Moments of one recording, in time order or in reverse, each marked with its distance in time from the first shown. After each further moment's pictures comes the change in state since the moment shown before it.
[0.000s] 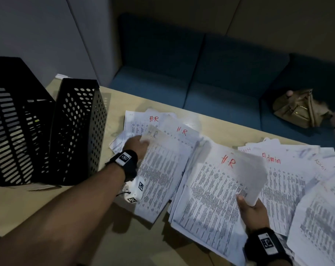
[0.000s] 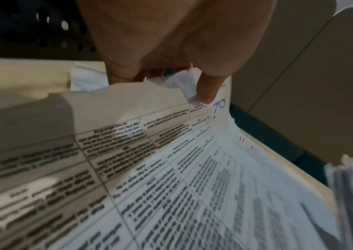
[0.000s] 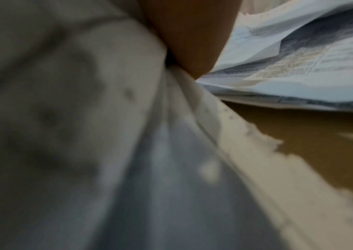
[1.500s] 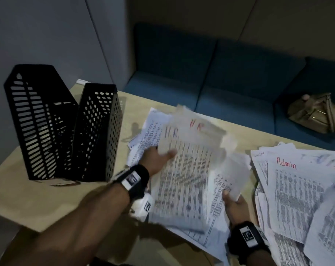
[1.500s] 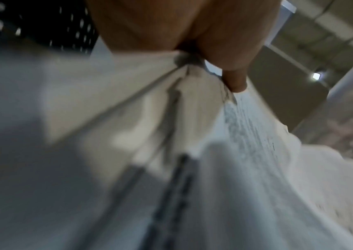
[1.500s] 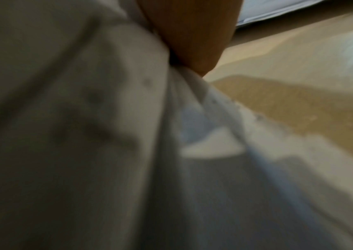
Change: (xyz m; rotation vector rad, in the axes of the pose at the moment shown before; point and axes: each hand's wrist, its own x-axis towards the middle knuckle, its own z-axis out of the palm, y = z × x) left_hand -0.059 -0.007 -0.004 -0.216 -0.099 0.090; right_hand -0.021 -0.010 0.072 0.087 -0.125 -0.003
